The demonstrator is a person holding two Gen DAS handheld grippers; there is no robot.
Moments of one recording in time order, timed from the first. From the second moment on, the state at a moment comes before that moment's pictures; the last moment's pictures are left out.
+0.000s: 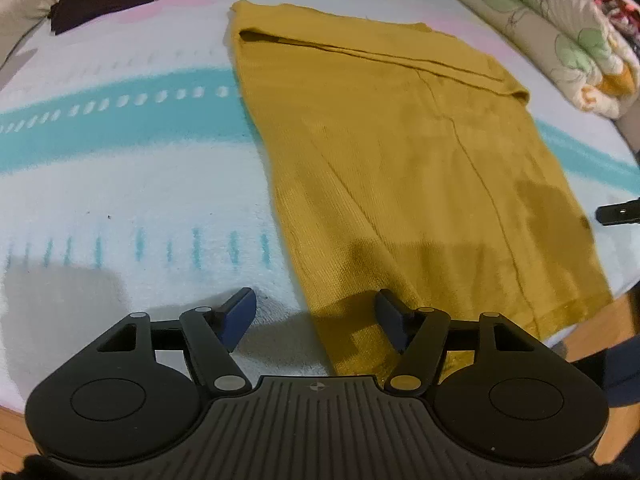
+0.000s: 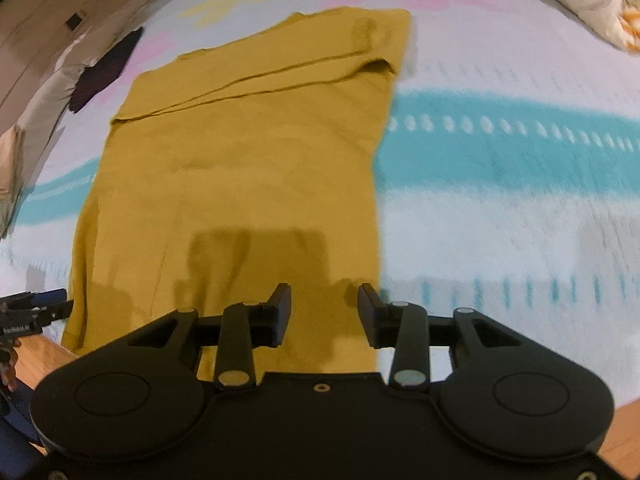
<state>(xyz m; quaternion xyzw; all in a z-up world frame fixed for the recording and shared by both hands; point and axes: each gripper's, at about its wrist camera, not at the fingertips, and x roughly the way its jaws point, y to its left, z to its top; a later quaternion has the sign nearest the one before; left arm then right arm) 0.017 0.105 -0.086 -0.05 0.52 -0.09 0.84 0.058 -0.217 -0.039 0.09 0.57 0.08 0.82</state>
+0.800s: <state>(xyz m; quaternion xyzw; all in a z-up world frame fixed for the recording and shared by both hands) 0.014 0.135 -0.076 -0.08 0.54 -0.03 0.84 0.046 -0.220 -0.076 0.07 0.65 0.08 0.75</state>
